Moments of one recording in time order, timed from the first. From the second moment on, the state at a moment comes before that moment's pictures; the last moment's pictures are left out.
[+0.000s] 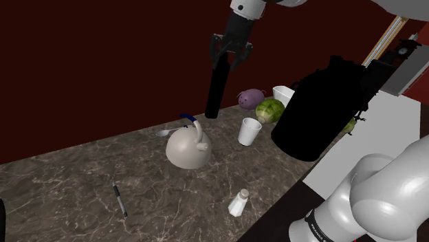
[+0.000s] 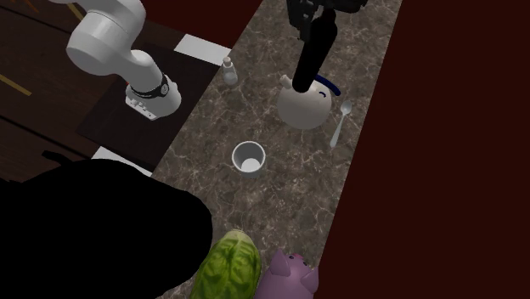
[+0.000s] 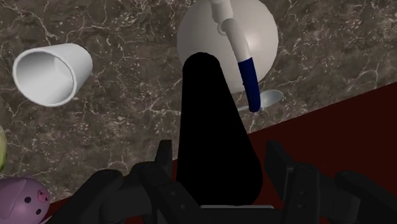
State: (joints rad) arm 0.12 -0.21 0.07 -1.92 -0.02 1.85 0.60
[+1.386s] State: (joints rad) arm 0.28 -0.22 0.39 -1.63 -0.02 1.54 1.07
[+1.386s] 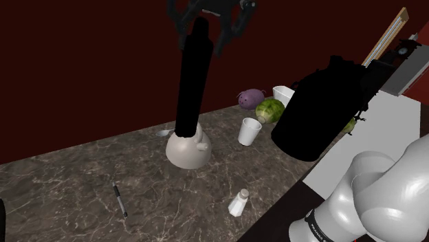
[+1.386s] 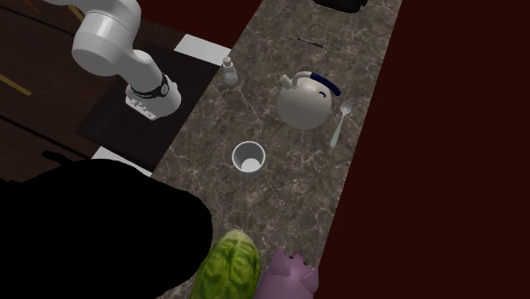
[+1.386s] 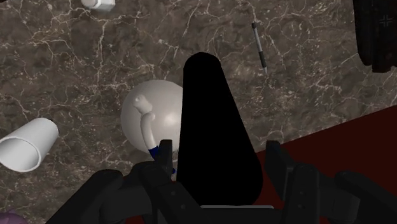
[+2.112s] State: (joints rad) arm 0.33 -0.16 0.48 -1.58 -0.04 1.53 1.21
